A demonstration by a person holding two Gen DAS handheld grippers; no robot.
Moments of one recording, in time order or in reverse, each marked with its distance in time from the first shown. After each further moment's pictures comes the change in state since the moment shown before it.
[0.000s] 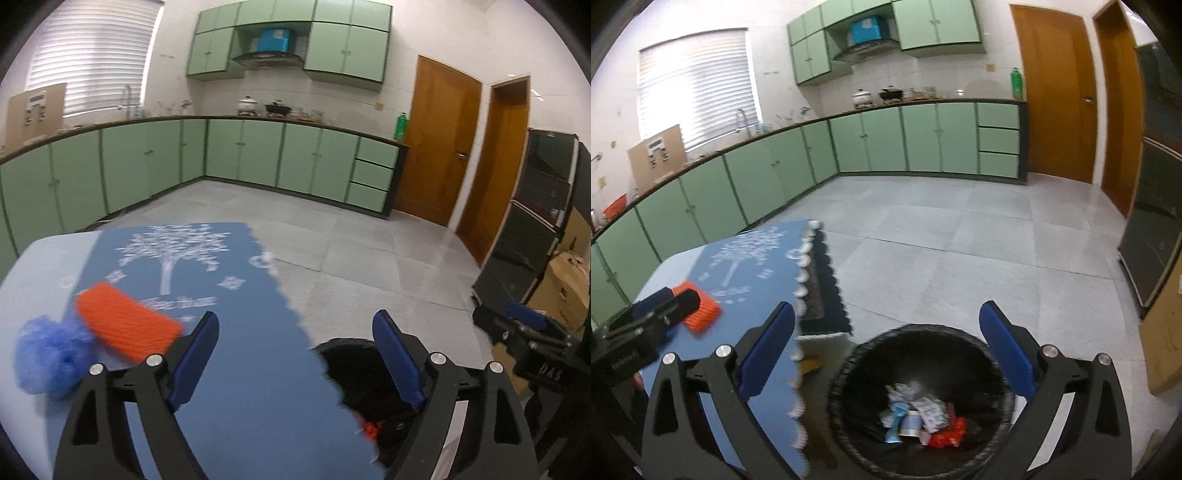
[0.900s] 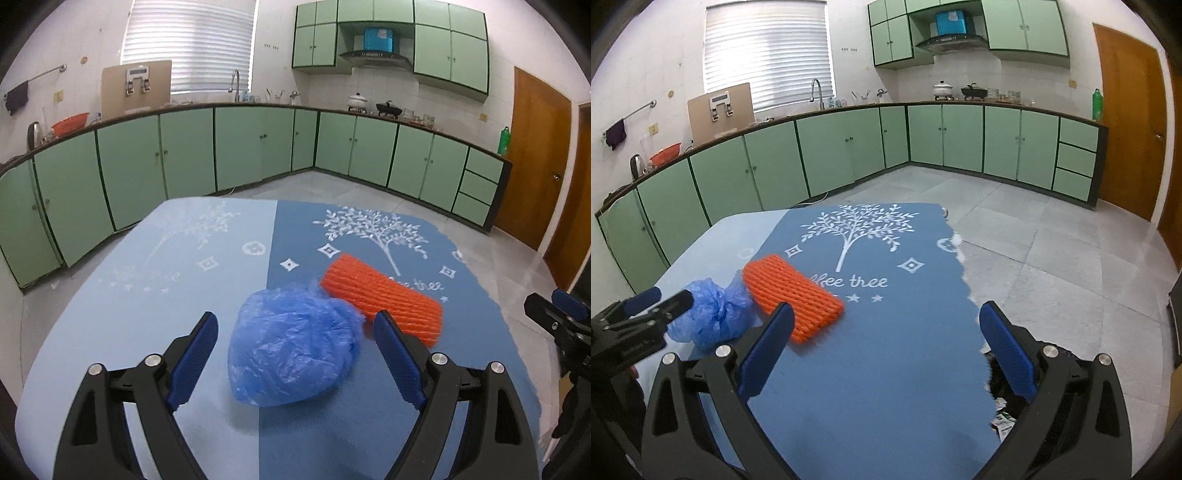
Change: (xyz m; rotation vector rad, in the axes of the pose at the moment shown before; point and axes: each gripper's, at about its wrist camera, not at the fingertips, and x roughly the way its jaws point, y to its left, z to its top) left arm -0.034 0.195 -0.033 -0.146 0.029 0.350; right arm 0.062 0.181 -0.011 -0.183 0.033 0.178
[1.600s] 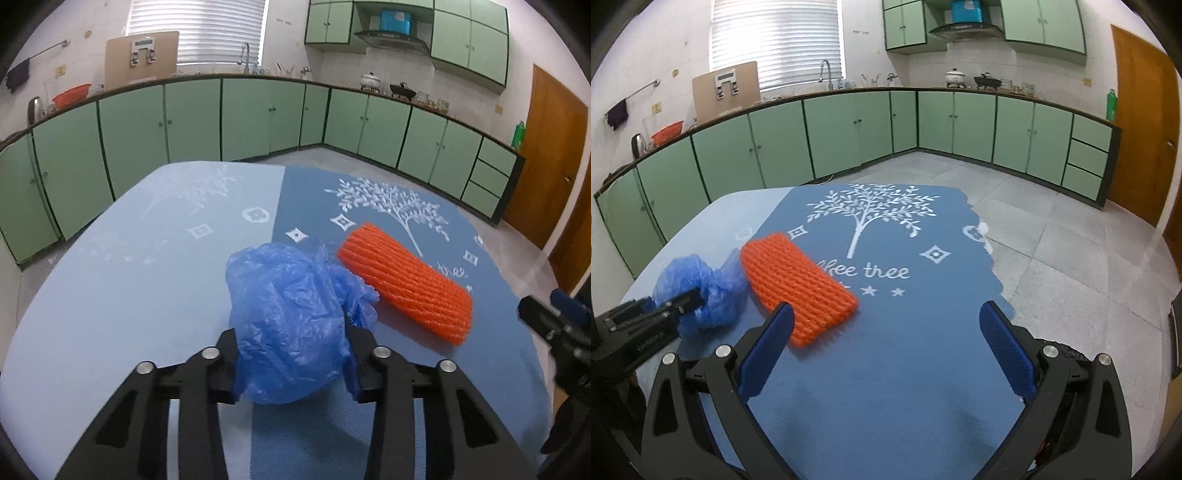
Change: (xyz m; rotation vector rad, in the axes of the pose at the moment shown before) left arm 0.035 0.008 -0.009 -0.057 0.081 0.013; right arm 0.036 0.021 -0.002 -0.056 0.061 0.012
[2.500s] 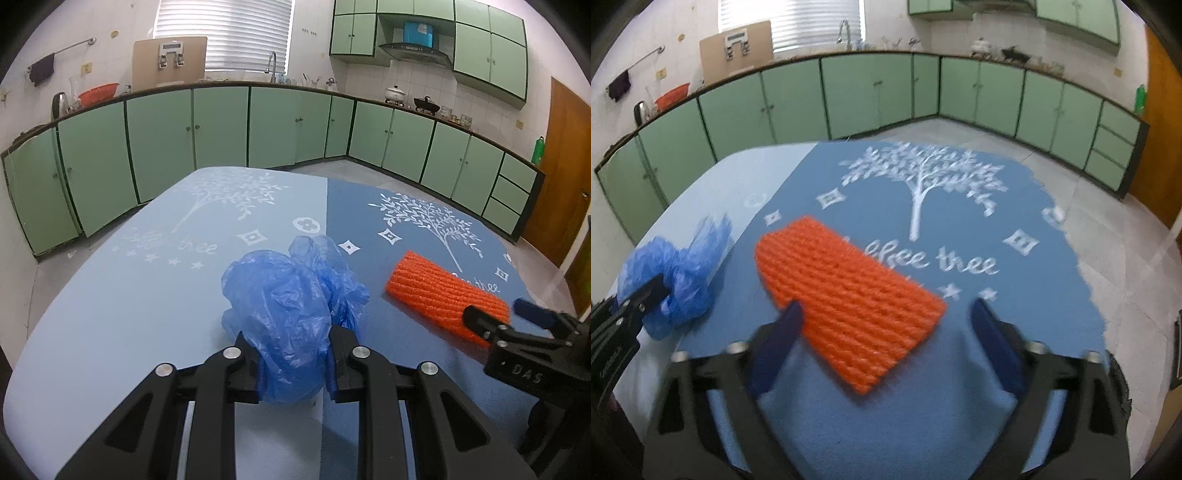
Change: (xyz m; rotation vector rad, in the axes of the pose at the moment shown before) left arm 0.001 0.035 -0.002 -0.041 -0.038 0.077; right arm 0.070 0.055 0.010 -0.049 0.171 0.048
